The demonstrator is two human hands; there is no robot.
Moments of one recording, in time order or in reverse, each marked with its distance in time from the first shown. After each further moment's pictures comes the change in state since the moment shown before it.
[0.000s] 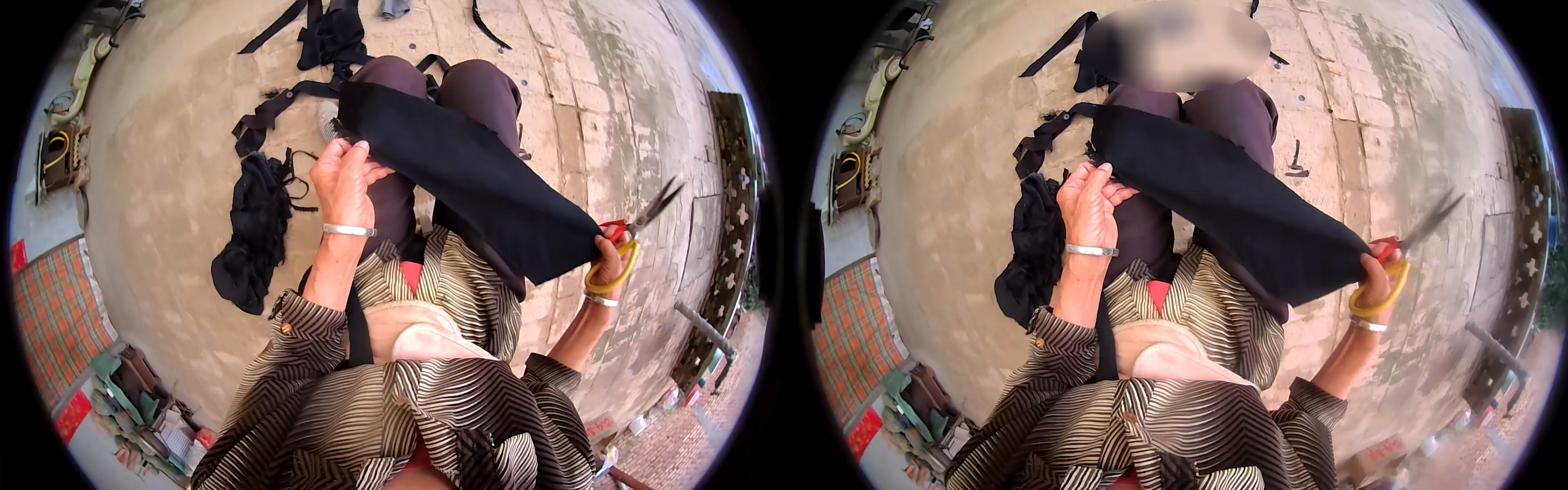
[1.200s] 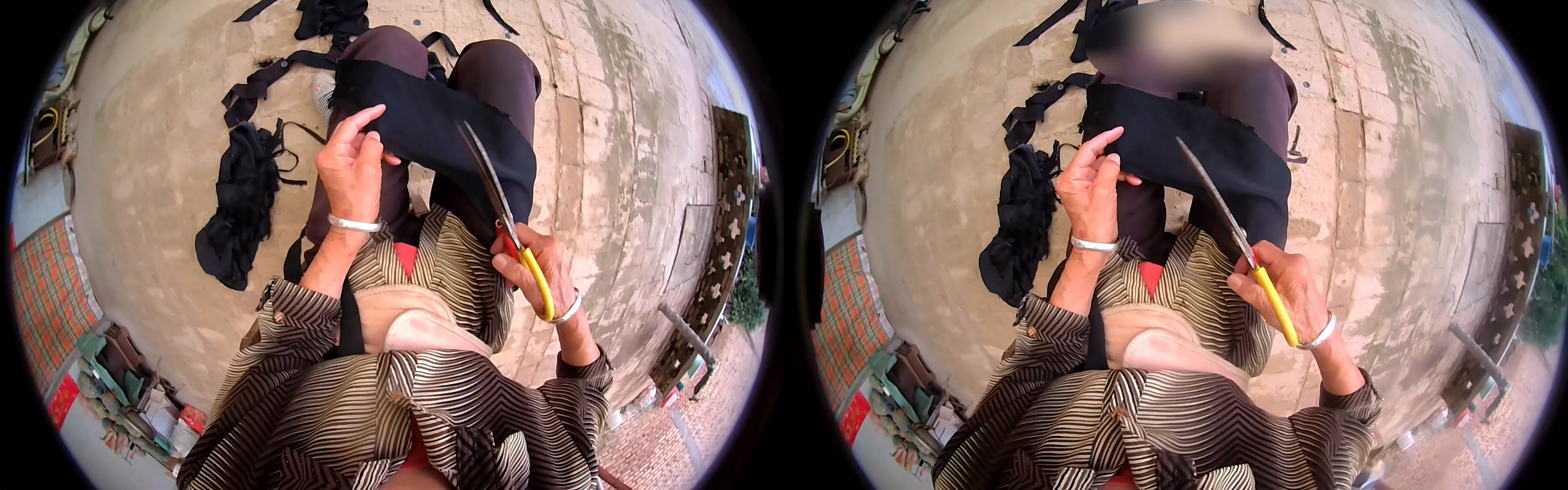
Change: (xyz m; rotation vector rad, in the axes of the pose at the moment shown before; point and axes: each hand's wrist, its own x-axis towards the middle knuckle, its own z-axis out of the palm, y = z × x) left_hand -0.021 -0.009 0.004 0.429 -0.019 0.234; right_hand -0.058 -0.083 0.125 -0.525 -0.849 0.223
